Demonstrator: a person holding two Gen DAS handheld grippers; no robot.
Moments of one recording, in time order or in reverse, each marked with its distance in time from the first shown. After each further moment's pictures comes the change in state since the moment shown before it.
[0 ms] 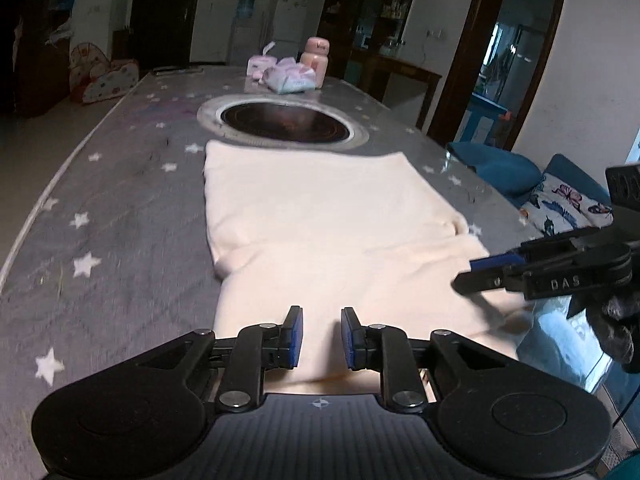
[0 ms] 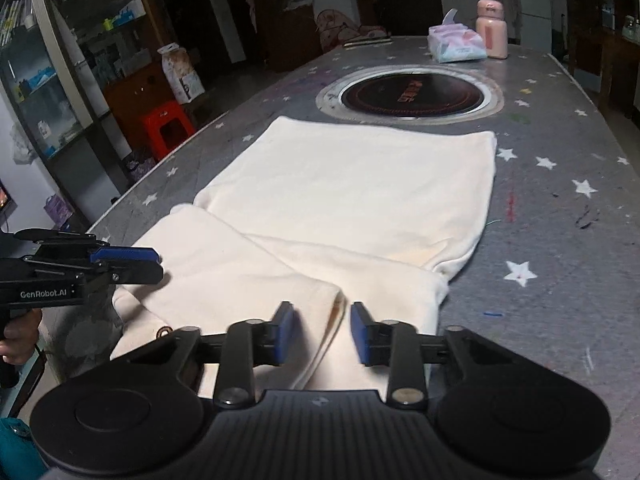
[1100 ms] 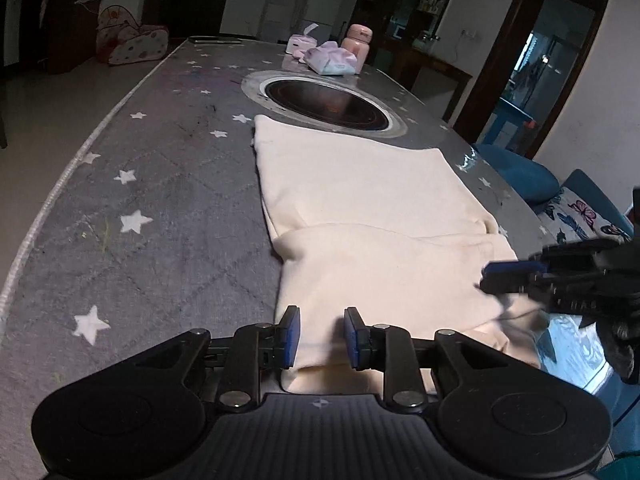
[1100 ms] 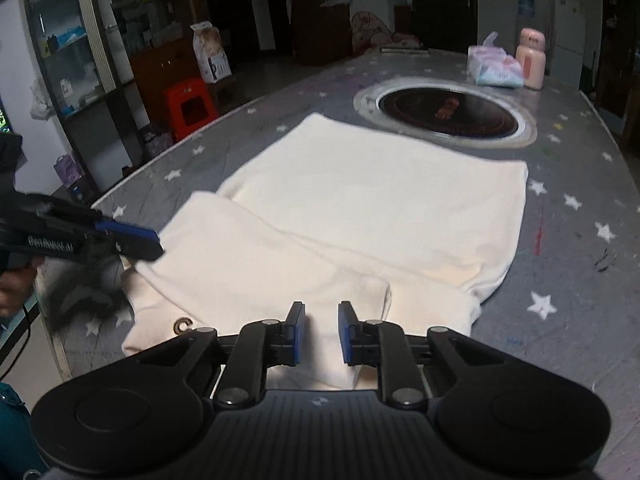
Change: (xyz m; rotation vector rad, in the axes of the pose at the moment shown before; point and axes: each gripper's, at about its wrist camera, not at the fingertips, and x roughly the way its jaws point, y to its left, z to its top) left arm -0.012 0.036 0.009 -0.131 0.036 0.030; right arm 0.002 0.027 0.004 -0.145 0.009 0.003
